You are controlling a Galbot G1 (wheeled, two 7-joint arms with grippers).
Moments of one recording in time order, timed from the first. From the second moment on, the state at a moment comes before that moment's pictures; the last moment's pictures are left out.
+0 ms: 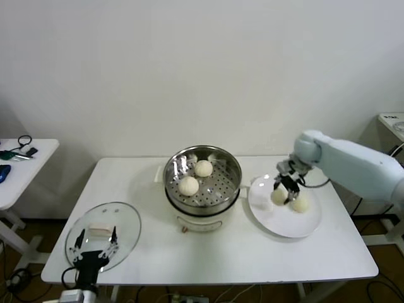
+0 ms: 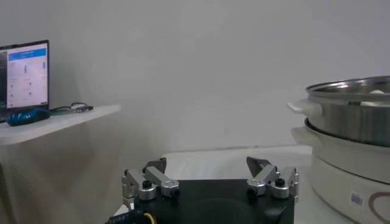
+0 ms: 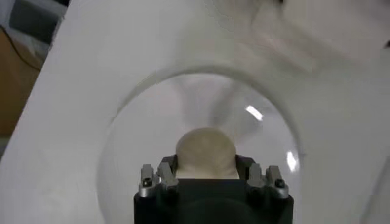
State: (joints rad) left arm 1.70 -1.49 -0.72 -1.98 -0.08 -0.08 -0.04; right arm 0.43 0.88 -1.25 1.09 0.01 0.13 -1.18
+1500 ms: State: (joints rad) left arm 1.72 -1.47 -0.72 -1.99 -0.10 -0.08 -0.04; right arm 0.52 1.29 -1.30 1.26 -0.14 0.51 -1.26
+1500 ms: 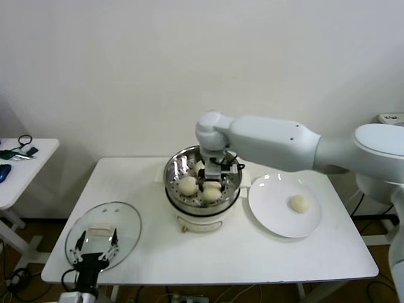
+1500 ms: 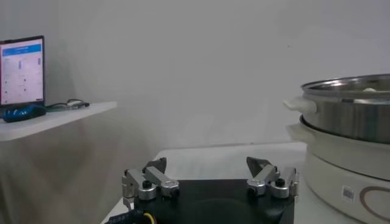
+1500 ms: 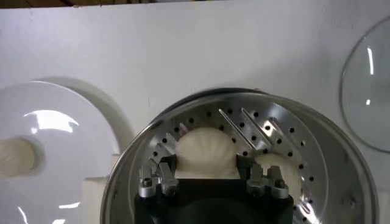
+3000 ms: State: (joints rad) left arm 1.71 -1.45 -0.70 -2.00 -0.08 -0.08 -0.04; right arm 0.65 0.88 -1.39 1.20 0.25 0.06 -1.08
